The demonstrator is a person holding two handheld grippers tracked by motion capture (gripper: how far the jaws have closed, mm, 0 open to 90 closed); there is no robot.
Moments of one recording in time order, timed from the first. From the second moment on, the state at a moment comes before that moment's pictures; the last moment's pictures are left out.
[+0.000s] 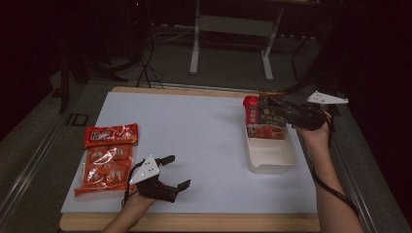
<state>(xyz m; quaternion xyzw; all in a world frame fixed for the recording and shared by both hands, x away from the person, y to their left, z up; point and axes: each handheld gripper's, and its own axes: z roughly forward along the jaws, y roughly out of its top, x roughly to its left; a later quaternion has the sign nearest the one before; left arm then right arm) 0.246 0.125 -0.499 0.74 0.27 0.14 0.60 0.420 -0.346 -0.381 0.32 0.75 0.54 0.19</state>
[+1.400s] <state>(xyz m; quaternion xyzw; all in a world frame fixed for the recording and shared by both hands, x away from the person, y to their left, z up) 0.238 0.129 -0.482 0.74 0.27 0.14 0.60 0.314 -0.295 -0.385 0.24 0.74 0.61 0.14</state>
